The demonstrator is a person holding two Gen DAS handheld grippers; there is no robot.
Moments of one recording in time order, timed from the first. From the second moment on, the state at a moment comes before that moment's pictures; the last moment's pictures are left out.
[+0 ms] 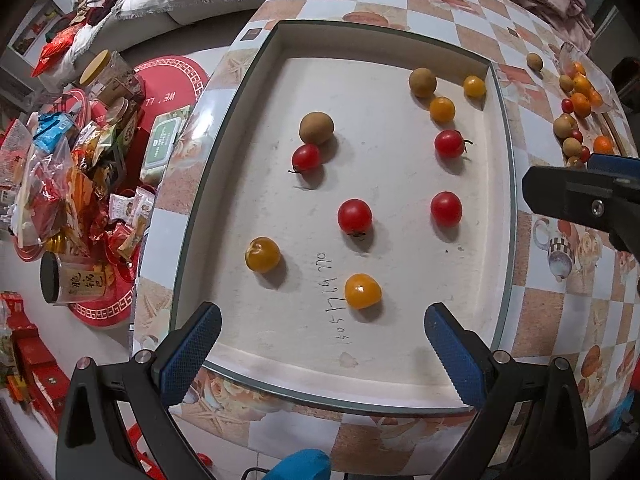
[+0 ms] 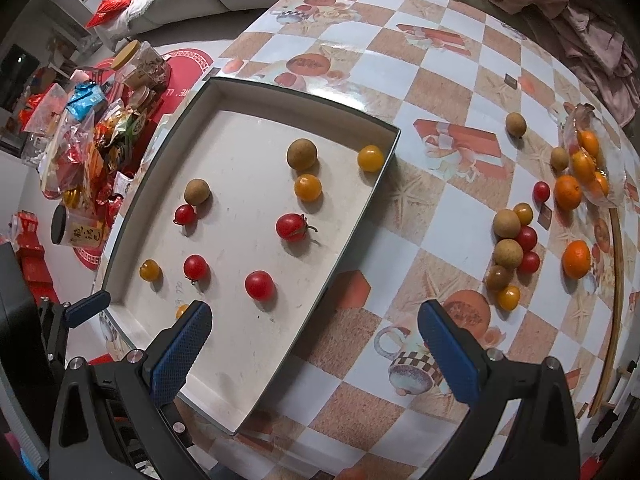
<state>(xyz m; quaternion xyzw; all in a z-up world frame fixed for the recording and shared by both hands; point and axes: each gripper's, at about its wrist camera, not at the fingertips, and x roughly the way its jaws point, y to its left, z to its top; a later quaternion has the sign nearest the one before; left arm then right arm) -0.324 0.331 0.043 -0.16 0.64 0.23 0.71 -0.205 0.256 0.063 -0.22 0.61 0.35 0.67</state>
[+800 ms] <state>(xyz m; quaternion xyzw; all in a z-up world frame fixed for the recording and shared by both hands) -0.317 0.326 0.042 -0.15 0.65 0.22 0.71 -0.205 0.258 0.055 -0.22 0.62 0.35 0.67</state>
